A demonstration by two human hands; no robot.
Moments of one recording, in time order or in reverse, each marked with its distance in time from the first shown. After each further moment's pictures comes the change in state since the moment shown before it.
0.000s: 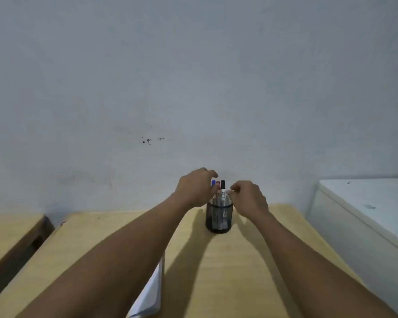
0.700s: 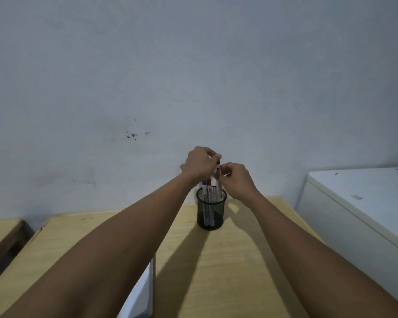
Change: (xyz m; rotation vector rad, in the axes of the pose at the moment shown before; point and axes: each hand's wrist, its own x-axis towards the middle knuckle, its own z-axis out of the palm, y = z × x) left_hand 0.044 0.029 -0.013 -0.639 0.087 -0.287; right_hand 0.017 -0.024 -0.017 0.256 -0.029 -0.029
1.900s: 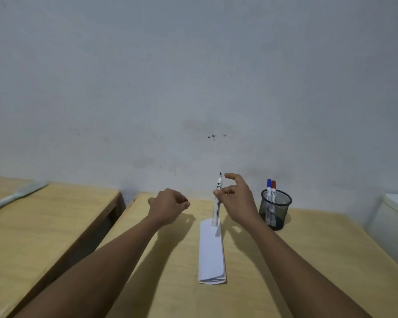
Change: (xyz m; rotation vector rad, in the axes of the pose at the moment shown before) left_hand -0.136 -0.192 -0.173 0.377 0.143 -0.192; right_hand -0.097 -0.080 0.128 0.302 -0.184 -0.177
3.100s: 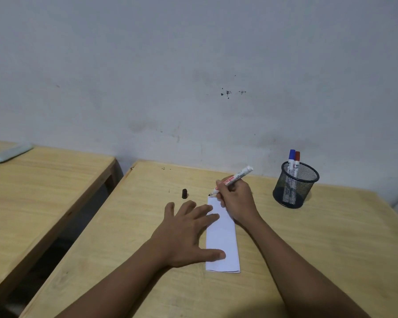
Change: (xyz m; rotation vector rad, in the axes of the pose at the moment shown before) left_hand -0.079 -0.025 0.053 0.387 -0.339 0.441; right_hand 0.006 0.081 0.055 0.133 -0.077 0.112
